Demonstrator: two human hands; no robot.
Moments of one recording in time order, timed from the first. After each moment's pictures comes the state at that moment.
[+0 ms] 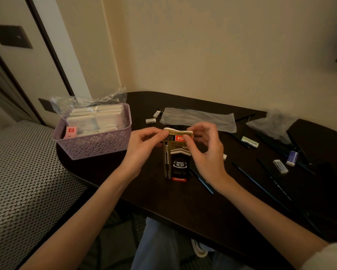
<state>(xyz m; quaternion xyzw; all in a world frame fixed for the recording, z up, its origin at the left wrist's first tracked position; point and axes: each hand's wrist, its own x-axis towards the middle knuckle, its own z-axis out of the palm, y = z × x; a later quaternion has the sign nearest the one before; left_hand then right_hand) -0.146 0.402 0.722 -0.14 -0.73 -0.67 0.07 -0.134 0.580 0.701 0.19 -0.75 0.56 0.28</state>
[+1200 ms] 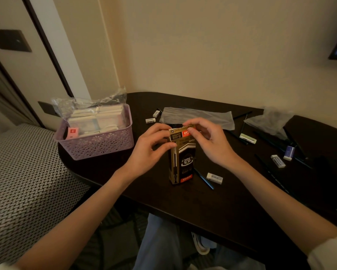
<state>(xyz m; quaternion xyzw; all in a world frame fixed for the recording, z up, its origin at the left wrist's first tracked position) -0.153 0.397 0.705 -0.36 -0.78 -0.49 0.16 -0.143 0.603 0.728 0.24 -0.80 0.54 0.13</state>
